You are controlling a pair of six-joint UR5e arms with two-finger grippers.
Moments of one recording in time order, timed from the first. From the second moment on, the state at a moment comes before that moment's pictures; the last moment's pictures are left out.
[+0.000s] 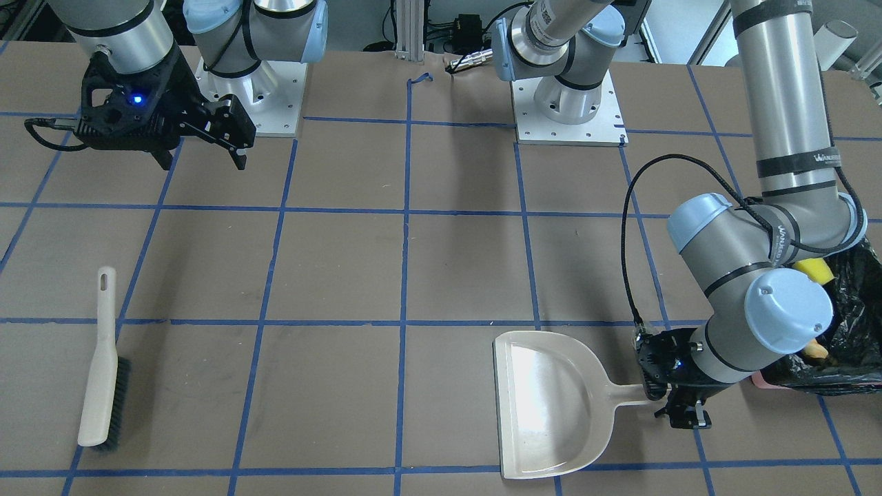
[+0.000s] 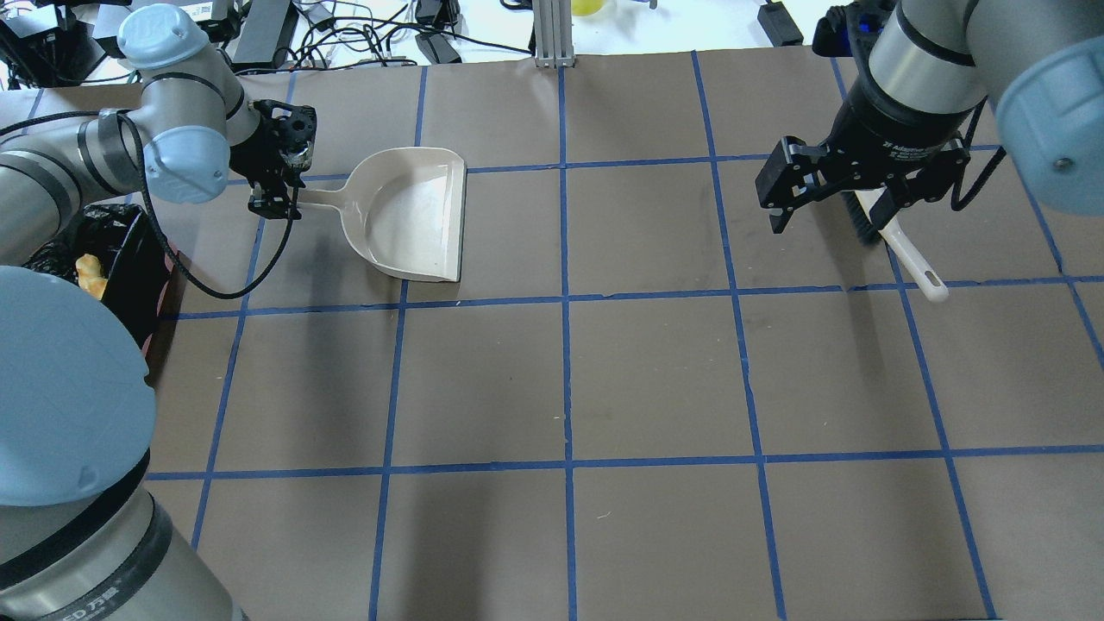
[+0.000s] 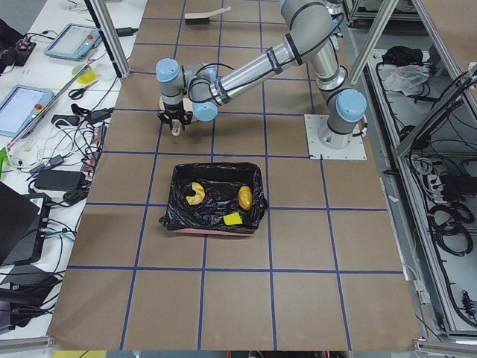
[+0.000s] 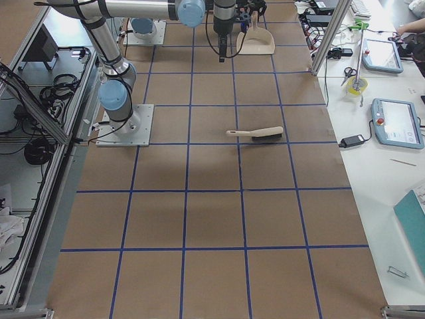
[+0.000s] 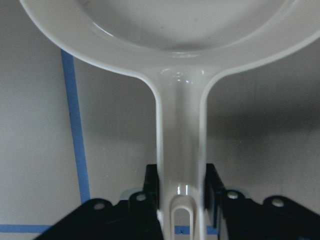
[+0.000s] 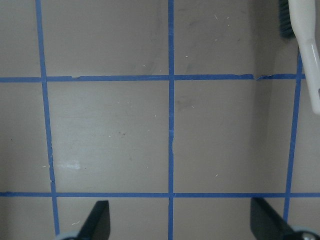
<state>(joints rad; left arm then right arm) -1.35 -2.14 -1.52 -0.99 1.57 1.76 1.54 -1.64 1.65 -1.58 -1.54 -0.03</state>
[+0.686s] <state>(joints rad) -1.35 -1.99 -1.52 -1.16 1.57 1.60 1.54 -1.66 1.66 -1.56 -1.55 -0.03</state>
